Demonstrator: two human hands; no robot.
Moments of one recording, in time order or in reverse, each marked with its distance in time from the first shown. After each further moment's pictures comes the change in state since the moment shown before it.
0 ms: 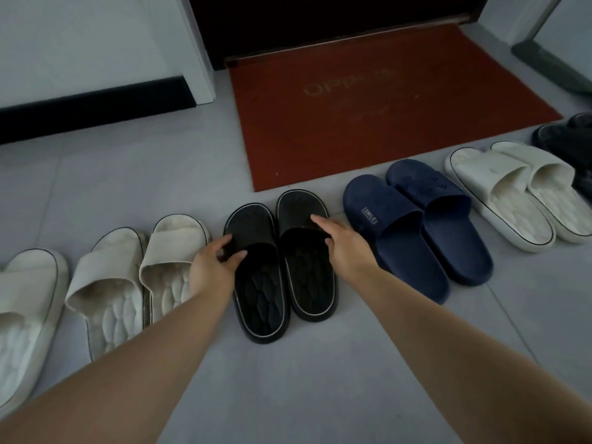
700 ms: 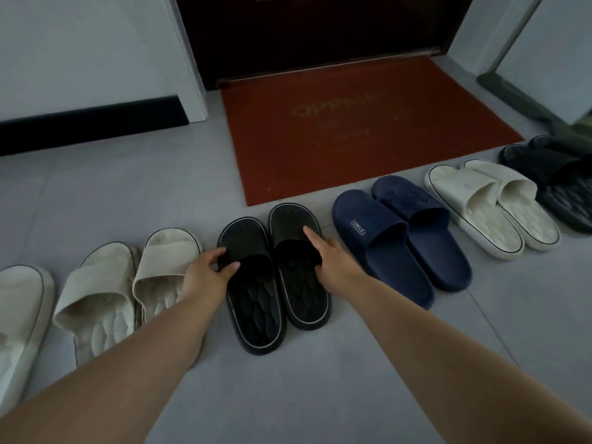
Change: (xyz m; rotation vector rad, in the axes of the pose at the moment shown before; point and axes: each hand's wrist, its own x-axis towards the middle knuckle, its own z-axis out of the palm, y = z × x) left_hand 0.007 0.001 -0.006 -0.048 -0.089 0.015; right_hand -0.013 -0.020 -0.010 -0.110 -0.213 0.119
